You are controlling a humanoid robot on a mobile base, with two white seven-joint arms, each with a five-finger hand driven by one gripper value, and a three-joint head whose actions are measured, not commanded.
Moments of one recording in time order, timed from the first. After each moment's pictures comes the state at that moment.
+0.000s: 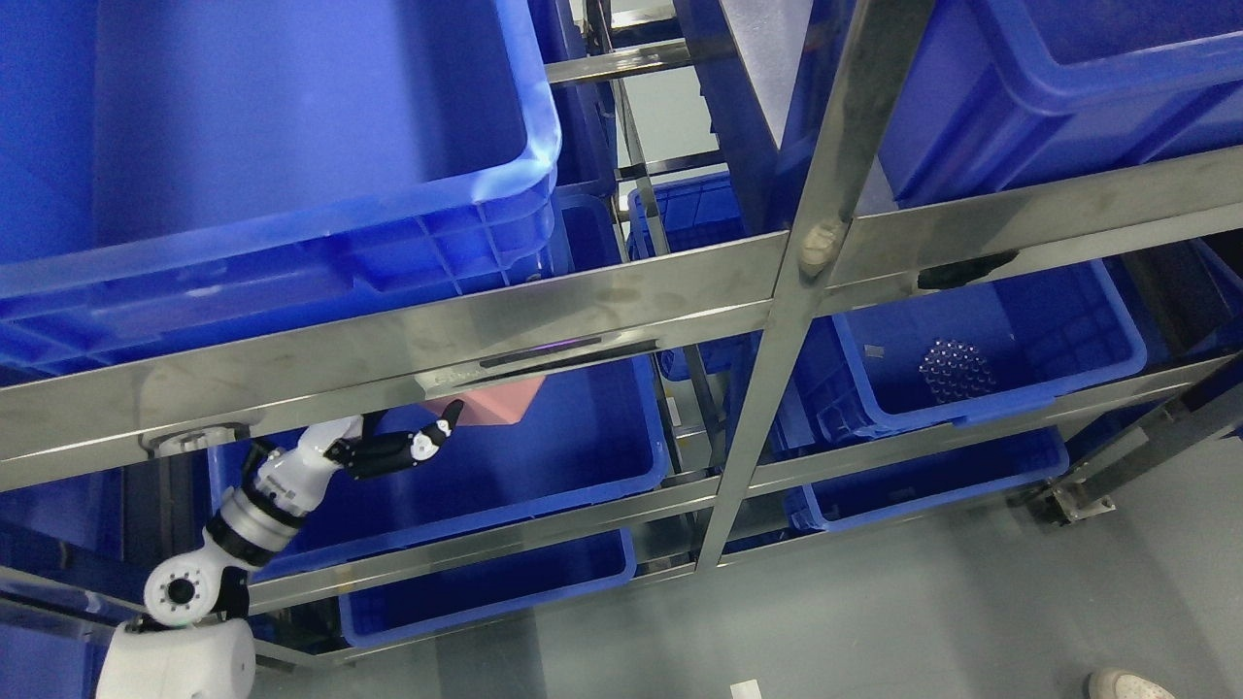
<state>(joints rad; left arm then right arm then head) -0.33 0.21 0.07 -1.21 0.08 -0.64 -0.84 0.00 0.00 0.00 0.00 0.00 0.02 -0.04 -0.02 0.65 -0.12</state>
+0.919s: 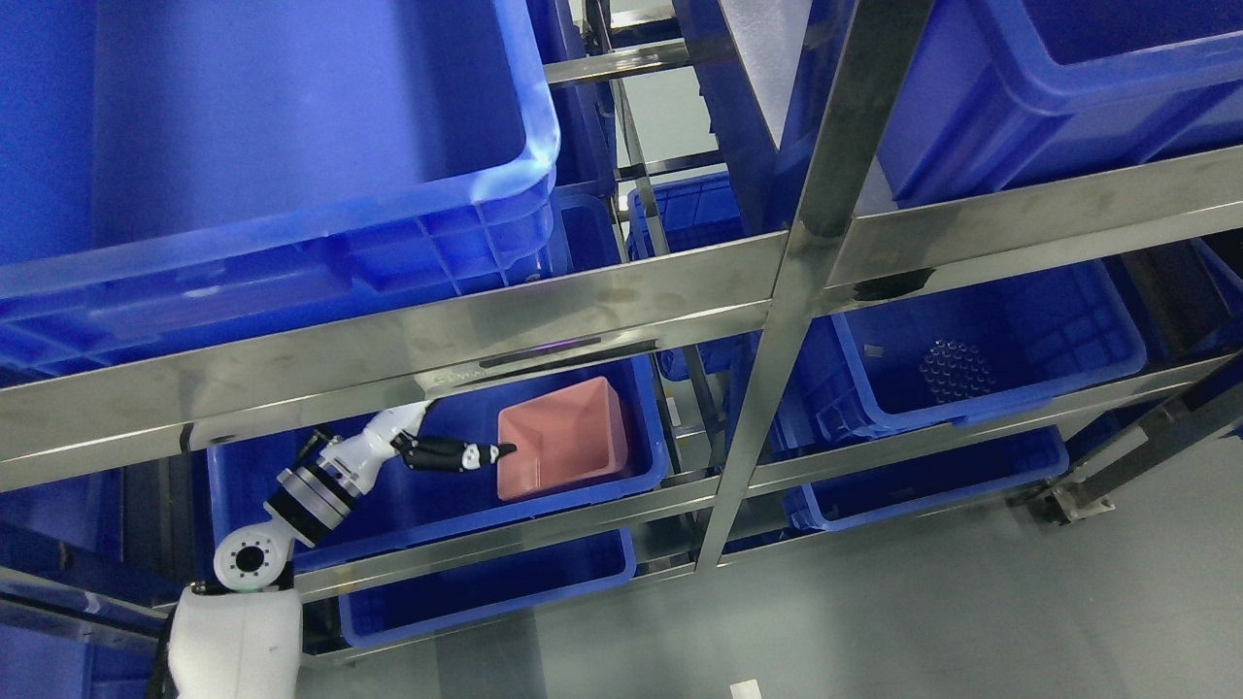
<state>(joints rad) -0.41 0.06 0.21 -1.10 -0.21 -0.55 -0.79 0.00 0.00 0.00 0.00 0.00 0.02 -0.04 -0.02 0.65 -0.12</state>
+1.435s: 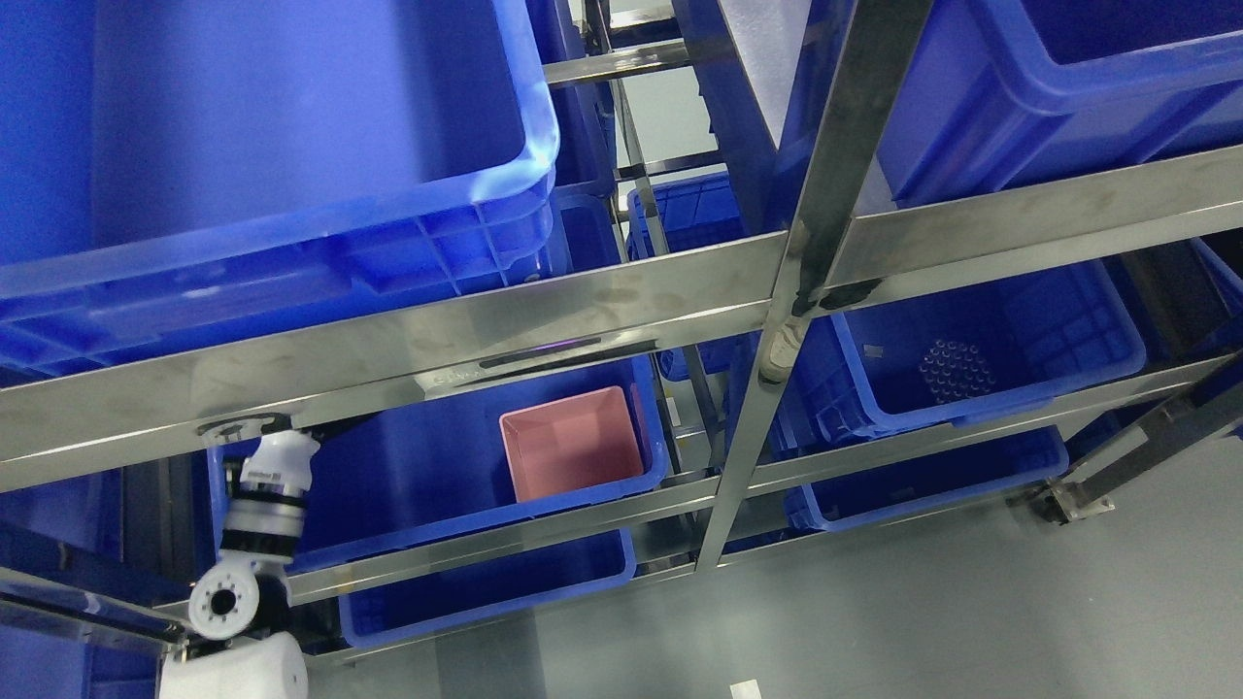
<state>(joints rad) -0.22 0.02 0.23 -1.34 0.09 -0.39 -0.38 0.00 0.00 0.00 0.00 0.00 0.02 -0.04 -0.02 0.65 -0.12</state>
